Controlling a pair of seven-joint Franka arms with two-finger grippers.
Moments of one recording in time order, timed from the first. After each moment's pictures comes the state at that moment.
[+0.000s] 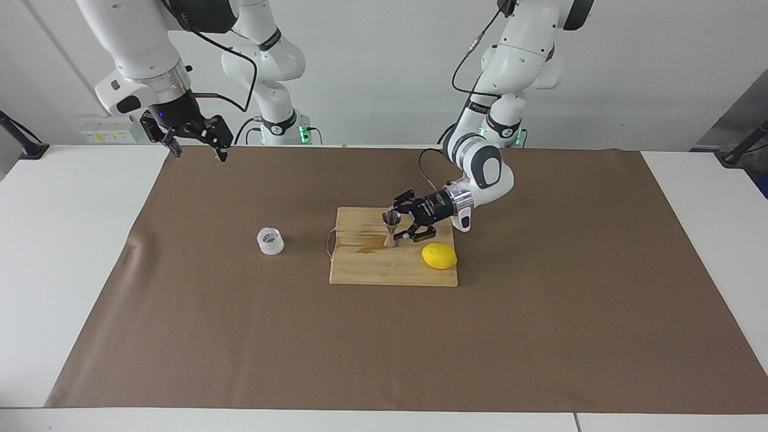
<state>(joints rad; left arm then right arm) -0.43 0.29 -0.11 -2.28 -2.30 2.11 -0.48 0.03 -0.04 -0.02 -1.61 -0.03 1.53 0.10</state>
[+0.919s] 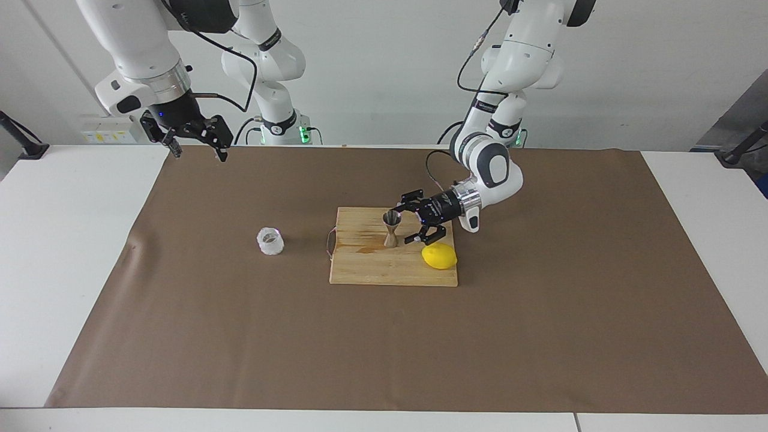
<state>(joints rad) -0.39 0.25 -0.09 -2.27 -2.16 2.14 -0.47 0.03 -0.04 -0.02 -1.61 -0.03 1.53 0.10</state>
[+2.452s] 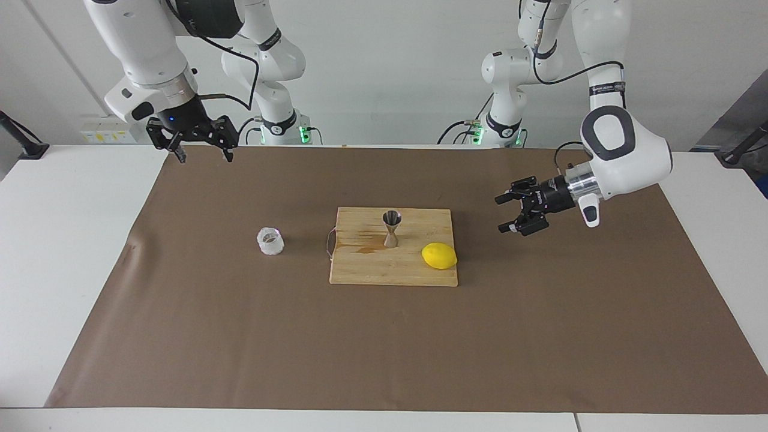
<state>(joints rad) 0.04 0.09 -0.08 -1.99 -0.87 1.85 -0.89 0.03 -0.07 -0.01 -1.70 -0.03 1.62 -0.13</state>
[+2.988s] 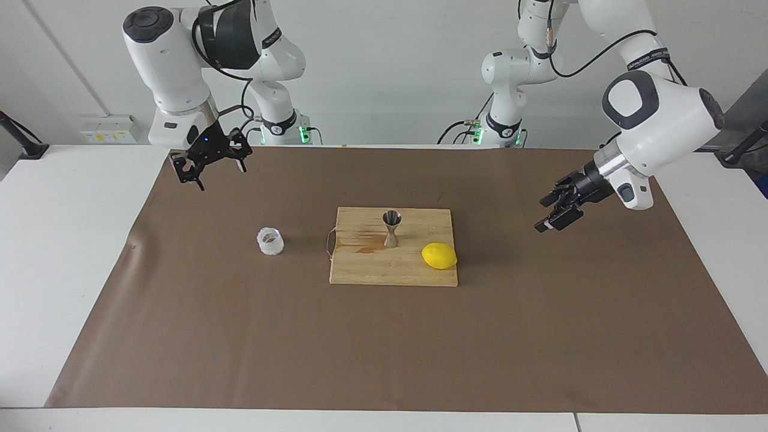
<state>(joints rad) 0.04 0.09 -0.09 -1.77 -0.44 1.84 -0.89 0.05 -0.13 -0.01 -1.94 -0.02 1.83 -0.67</state>
